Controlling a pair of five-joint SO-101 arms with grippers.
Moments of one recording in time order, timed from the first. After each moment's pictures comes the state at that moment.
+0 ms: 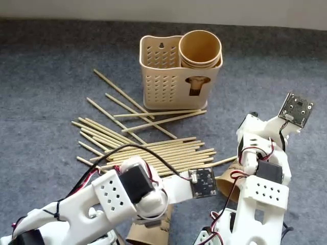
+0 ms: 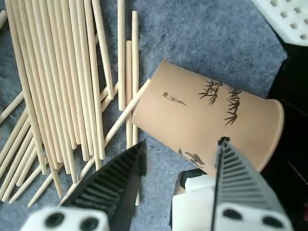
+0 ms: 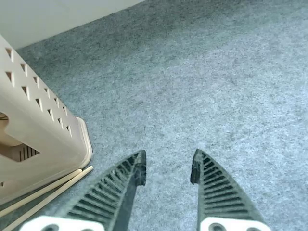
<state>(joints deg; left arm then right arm) 53.4 -39.4 37.9 95.3 -14.0 12.0 -55.4 62.6 32.6 -7.6</state>
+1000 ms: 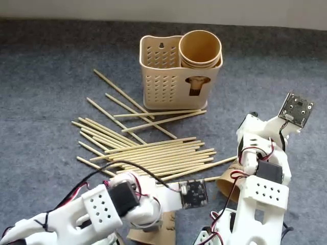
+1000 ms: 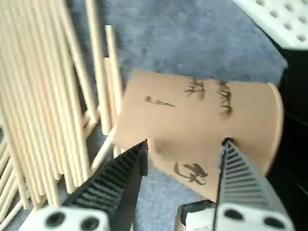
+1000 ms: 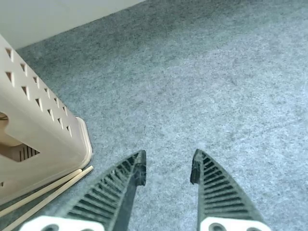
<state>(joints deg) 54.0 -50.8 57.1 80.7 -13.8 12.0 -55.4 62.6 32.6 -7.6</state>
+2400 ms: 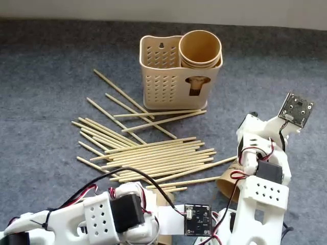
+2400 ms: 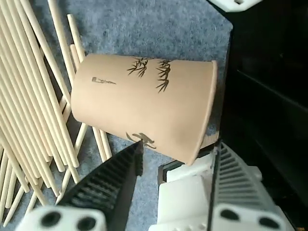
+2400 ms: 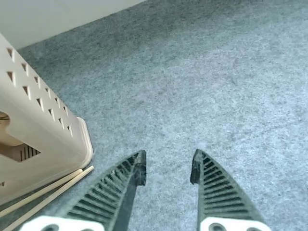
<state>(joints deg) 68.3 -50.1 45.7 97.8 -13.7 12.0 -55.4 62.6 32.6 -7.6</state>
